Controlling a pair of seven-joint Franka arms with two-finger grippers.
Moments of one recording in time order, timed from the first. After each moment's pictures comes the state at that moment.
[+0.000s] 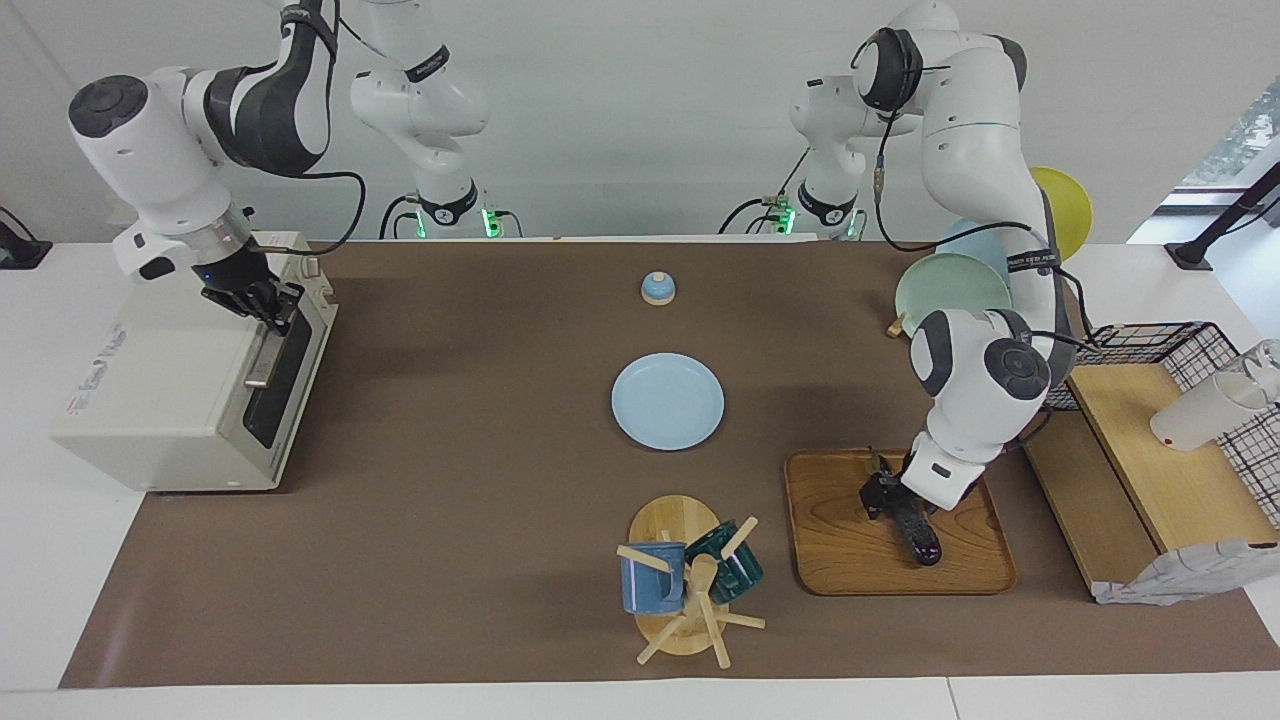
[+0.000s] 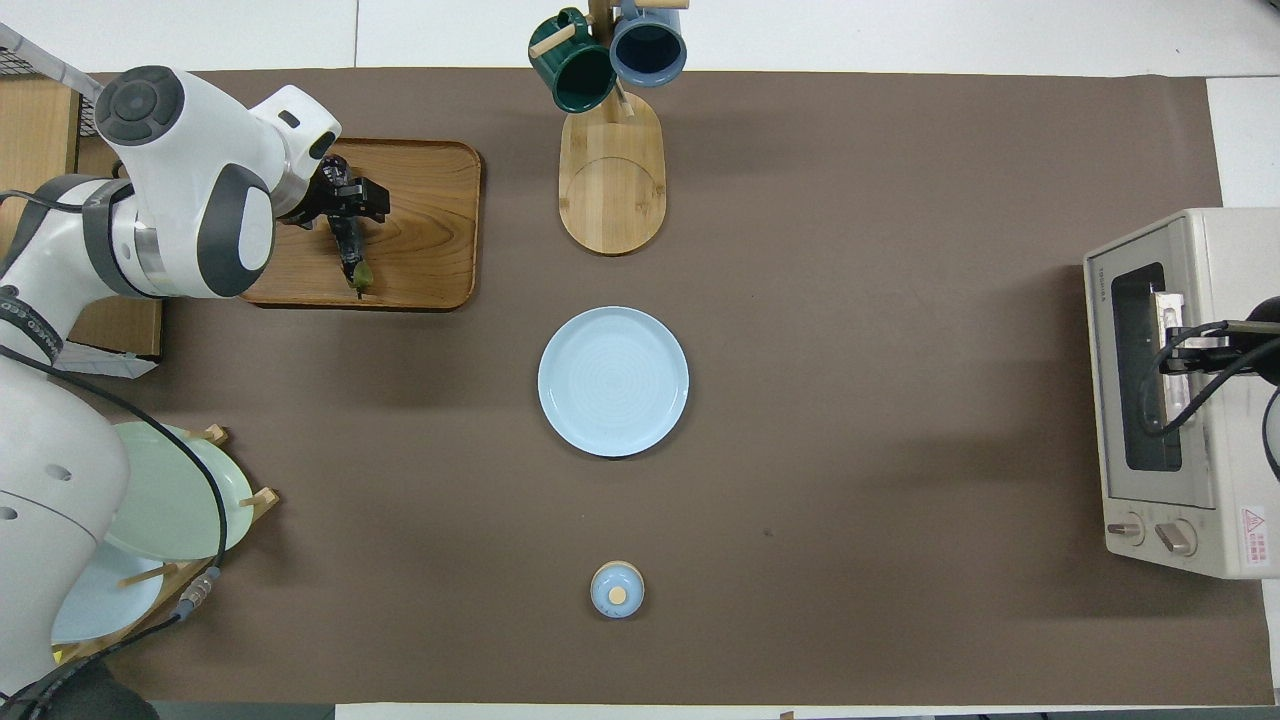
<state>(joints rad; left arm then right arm) -0.08 0.61 -0.08 -1.56 0.01 2.26 -0.15 -0.15 -0.08 -0.05 -2.01 -0.04 1.90 -0.05</state>
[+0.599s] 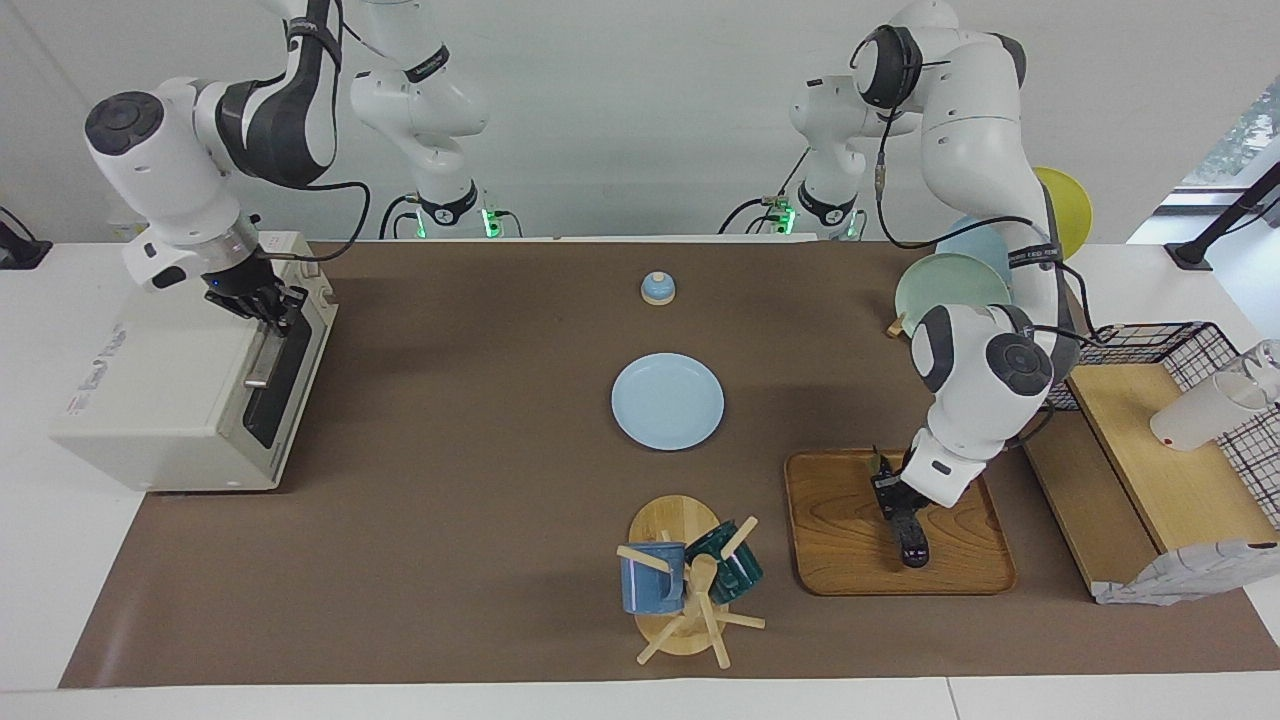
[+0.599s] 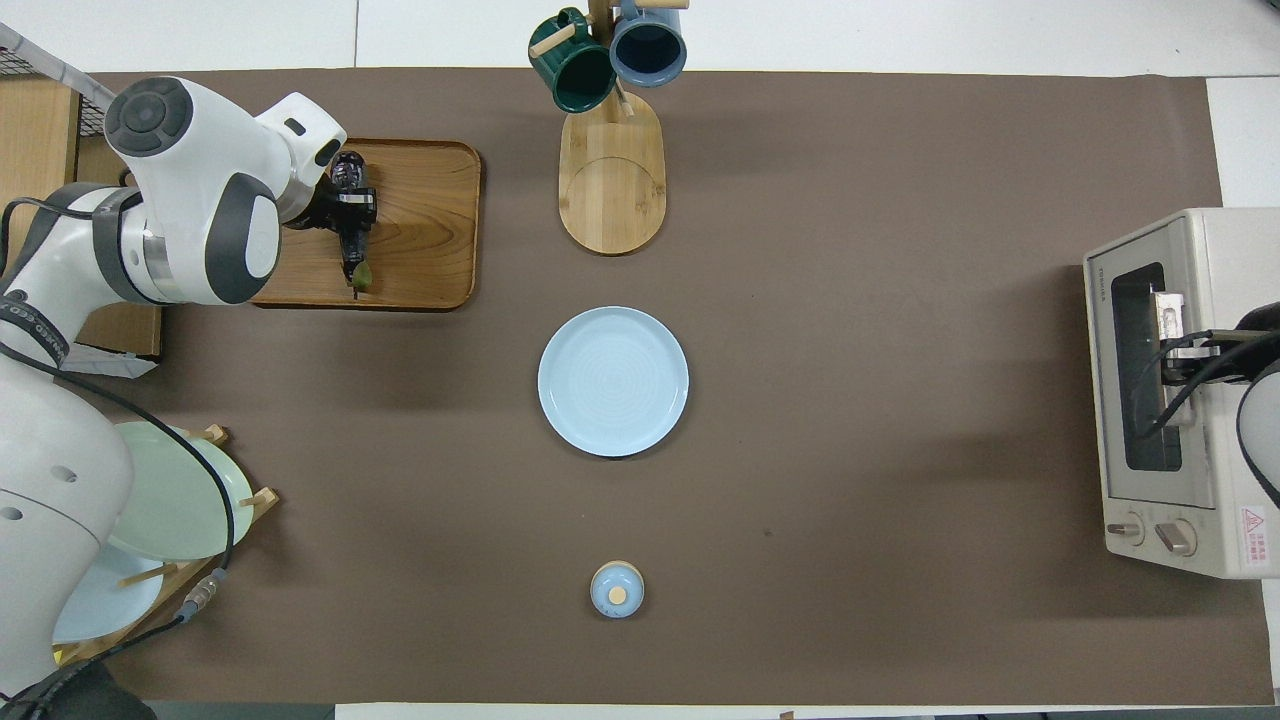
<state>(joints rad) -0.09 0.58 -0.08 -1.52 0.01 2.20 -0.15 -0.15 -0.08 -0.05 -2.05 -0.07 1.91 -0.06</state>
